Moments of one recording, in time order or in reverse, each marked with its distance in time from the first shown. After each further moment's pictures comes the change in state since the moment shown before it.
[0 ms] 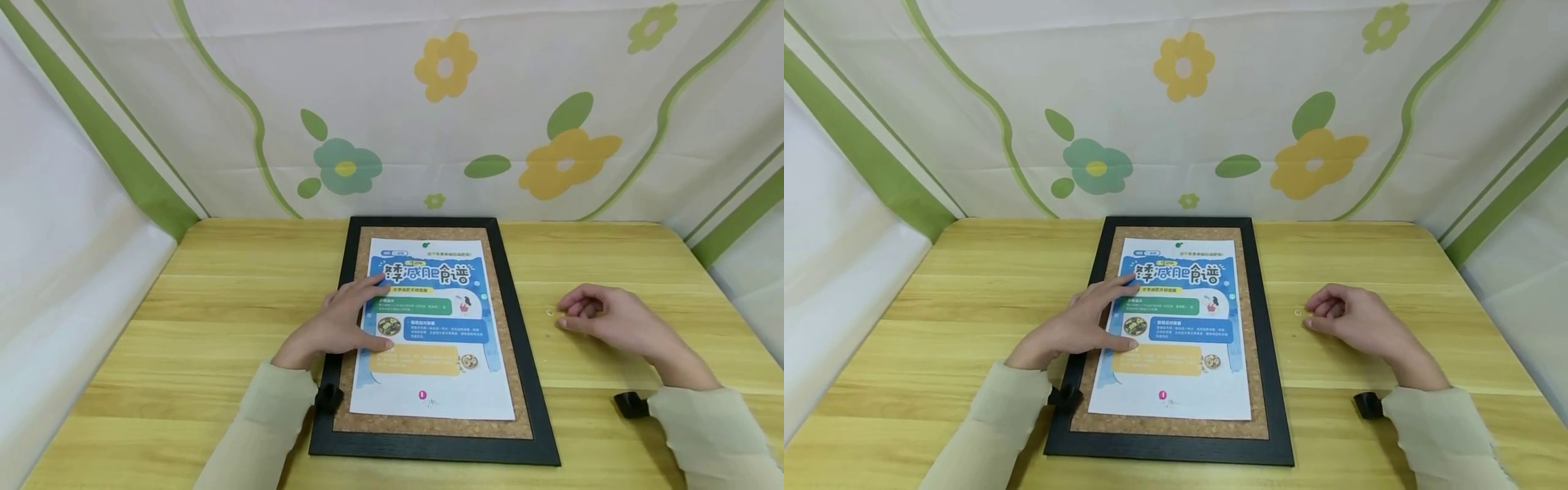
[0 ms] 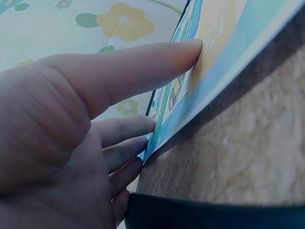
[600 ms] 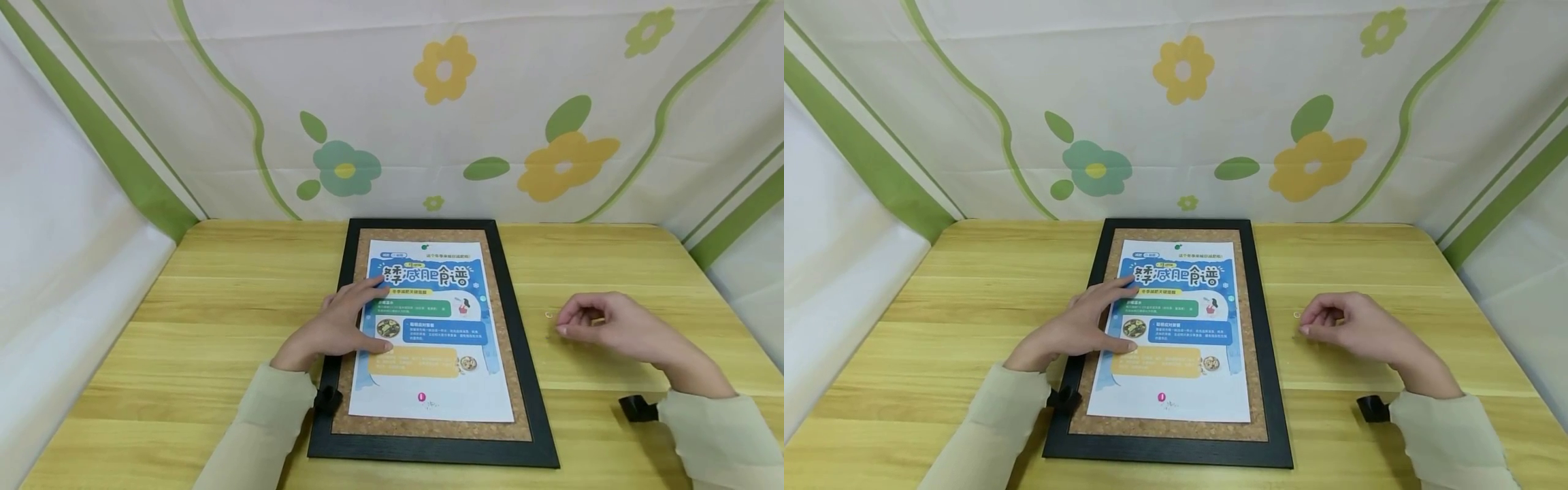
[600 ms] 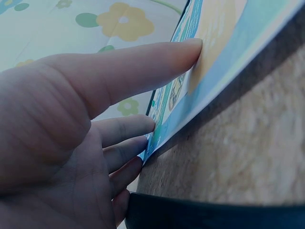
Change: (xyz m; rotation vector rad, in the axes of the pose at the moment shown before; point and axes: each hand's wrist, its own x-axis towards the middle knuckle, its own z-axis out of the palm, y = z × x) left_hand 0.000 -0.001 0.001 -0.009 0.009 0.003; right_hand -0.013 -0.008 -0.008 0.110 -0.107 -0.173
